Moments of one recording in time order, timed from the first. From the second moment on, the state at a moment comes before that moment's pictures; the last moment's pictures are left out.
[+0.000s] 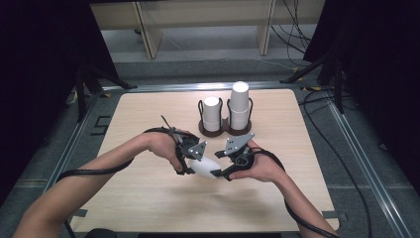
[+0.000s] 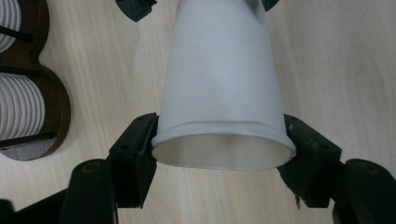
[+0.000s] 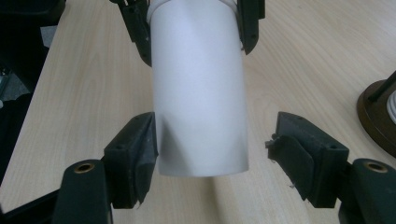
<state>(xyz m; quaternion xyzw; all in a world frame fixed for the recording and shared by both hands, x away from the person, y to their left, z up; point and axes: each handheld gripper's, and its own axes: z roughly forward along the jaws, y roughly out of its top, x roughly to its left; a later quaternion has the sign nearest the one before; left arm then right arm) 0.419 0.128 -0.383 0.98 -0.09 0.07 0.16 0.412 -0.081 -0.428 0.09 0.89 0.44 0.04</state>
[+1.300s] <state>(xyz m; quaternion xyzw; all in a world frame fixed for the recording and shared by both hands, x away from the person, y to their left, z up) 0.416 0.119 -0.381 0.98 -0.10 0.07 0.16 0.409 -0.064 -0.434 0.09 0.91 0.40 0.02</state>
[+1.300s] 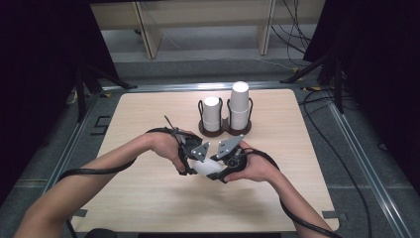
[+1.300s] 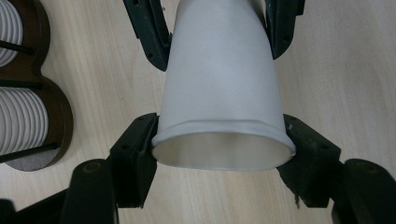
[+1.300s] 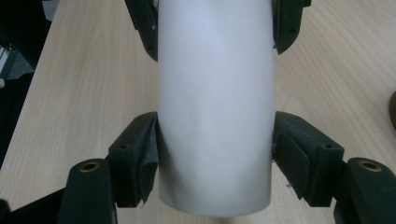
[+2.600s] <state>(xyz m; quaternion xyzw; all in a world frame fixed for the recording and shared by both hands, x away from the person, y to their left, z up) 0.403 0.199 -0.436 0.83 0.17 0.19 0.50 0.388 -0.114 -0.458 0.22 0.77 0.57 0.19</state>
